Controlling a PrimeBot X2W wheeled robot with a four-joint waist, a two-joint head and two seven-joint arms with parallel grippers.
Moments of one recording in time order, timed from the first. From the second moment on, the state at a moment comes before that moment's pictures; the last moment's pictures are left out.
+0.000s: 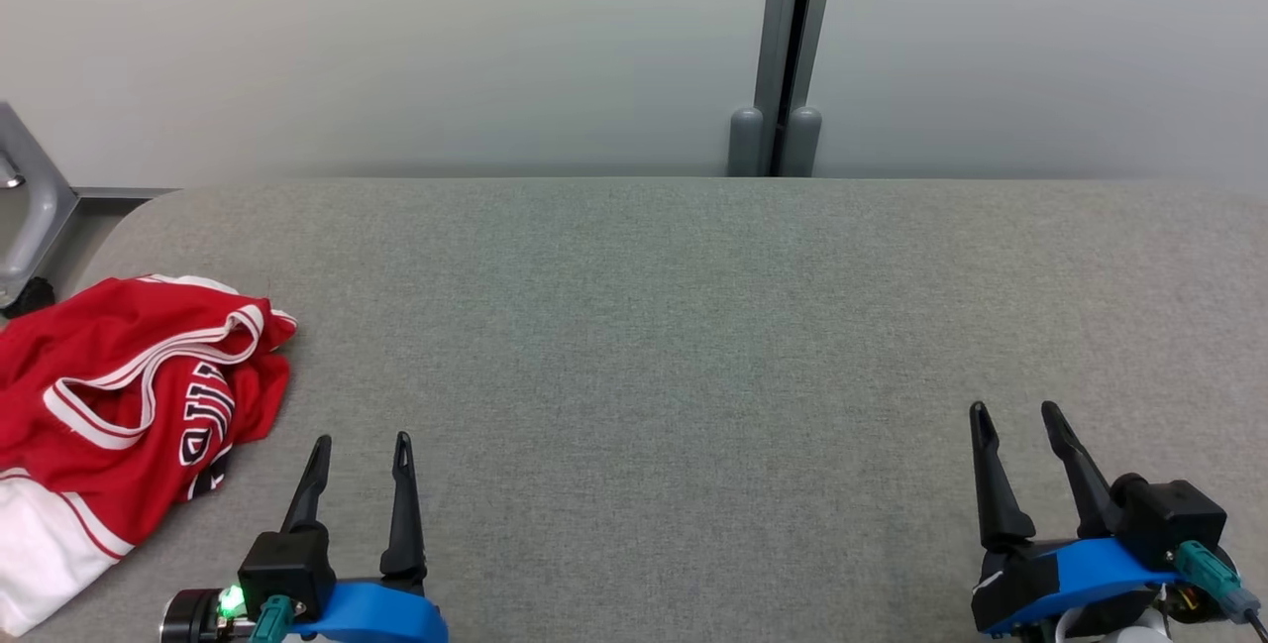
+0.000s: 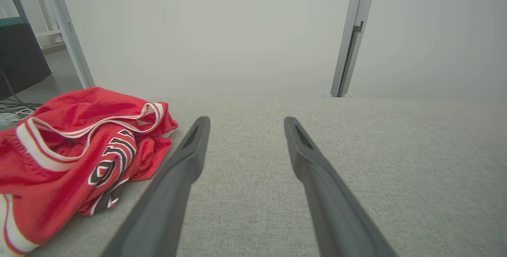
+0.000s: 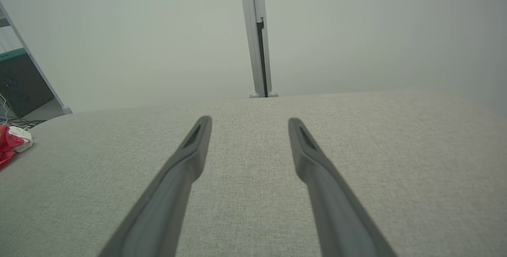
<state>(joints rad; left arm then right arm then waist) -0.03 0.12 -0.18 0.30 -0.19 0.07 -0.26 -0.09 -0.05 -0.04 0.32 0.17 0.13 -0.25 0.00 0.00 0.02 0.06</state>
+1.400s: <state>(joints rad) 0.03 0.18 -0.15 0.23 -0.25 0.12 -0.25 -0.10 -0.05 0.00 0.33 0.19 0.13 -0.26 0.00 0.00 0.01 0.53</state>
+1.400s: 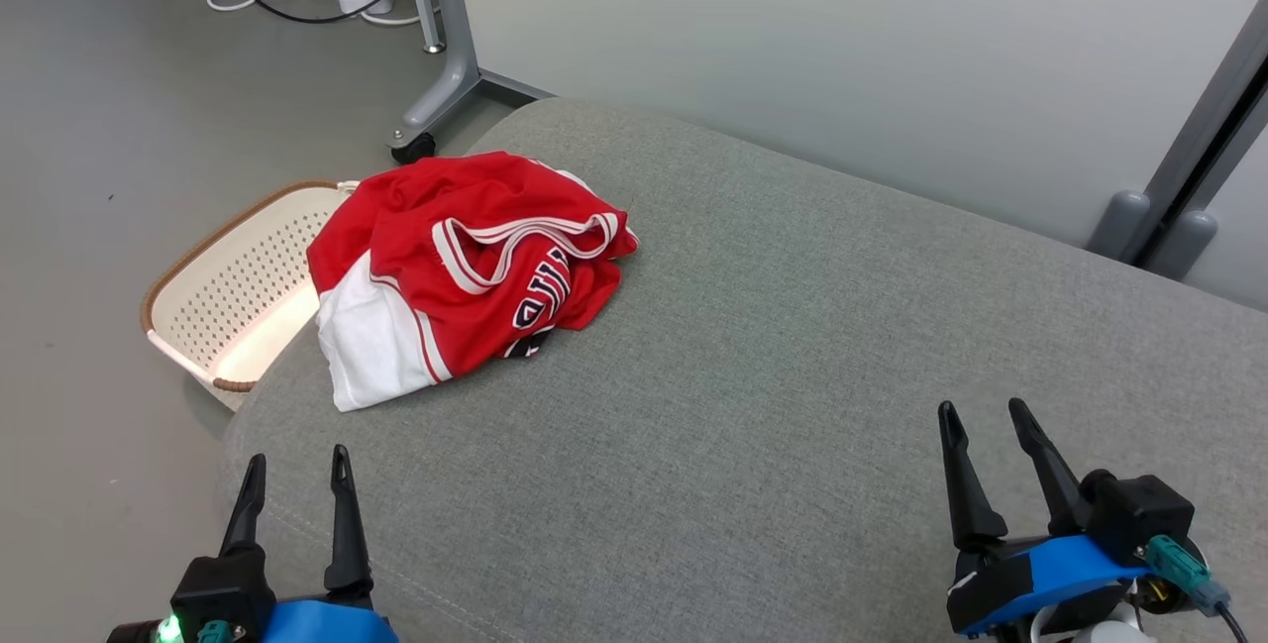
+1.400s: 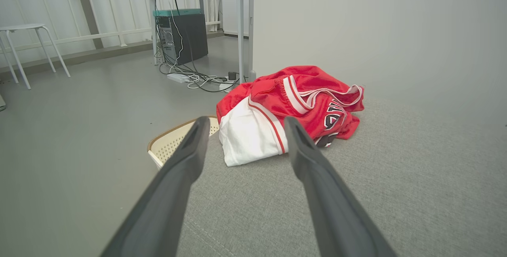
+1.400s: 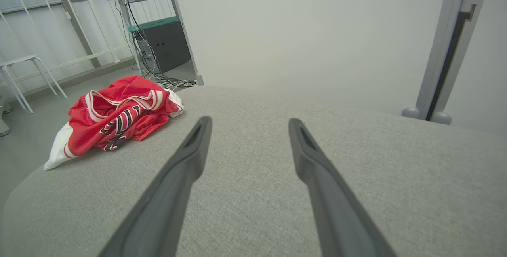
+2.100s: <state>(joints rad) -0.26 0.31 -0.09 0.07 -0.36 0.07 0.14 -0.10 -0.05 -0.01 0.31 0.18 0.13 -0.25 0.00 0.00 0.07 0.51</state>
